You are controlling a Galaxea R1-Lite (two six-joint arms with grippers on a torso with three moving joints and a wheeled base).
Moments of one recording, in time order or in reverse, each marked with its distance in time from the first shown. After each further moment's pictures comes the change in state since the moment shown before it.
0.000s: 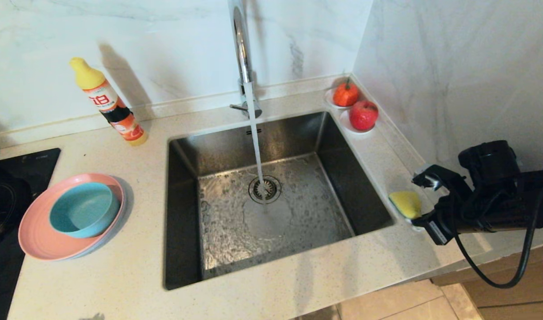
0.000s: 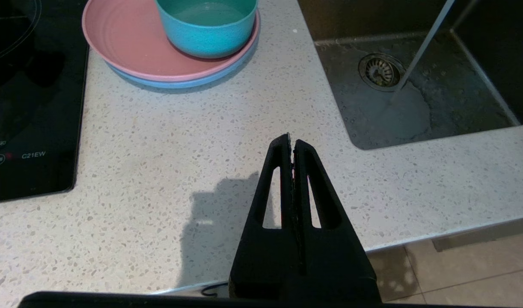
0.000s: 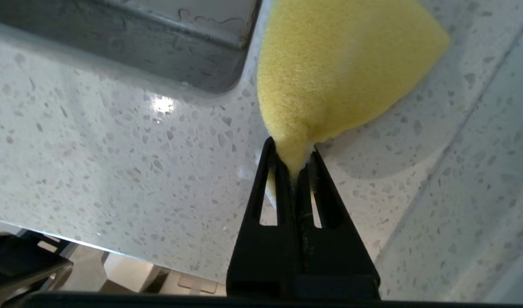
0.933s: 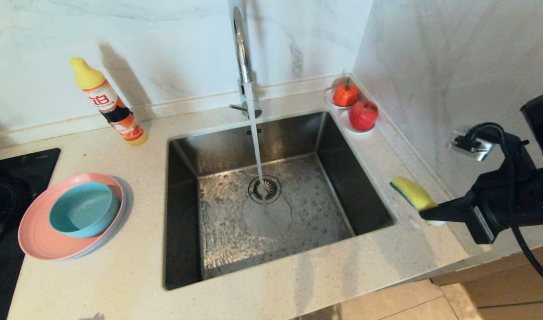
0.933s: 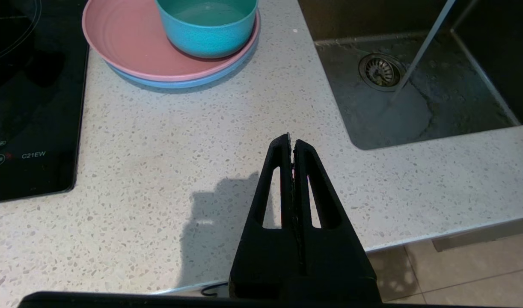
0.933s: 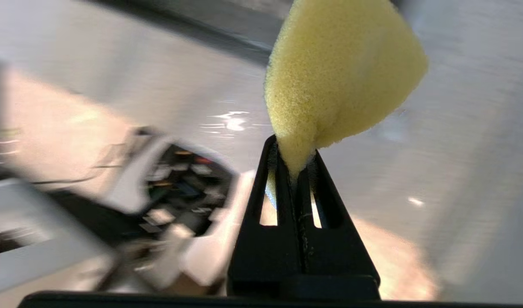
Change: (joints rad) left arm 0.000 0.000 0.000 0.000 0.000 0.000; right arm 0.193 -0.300 -0.199 0.436 0.128 0.206
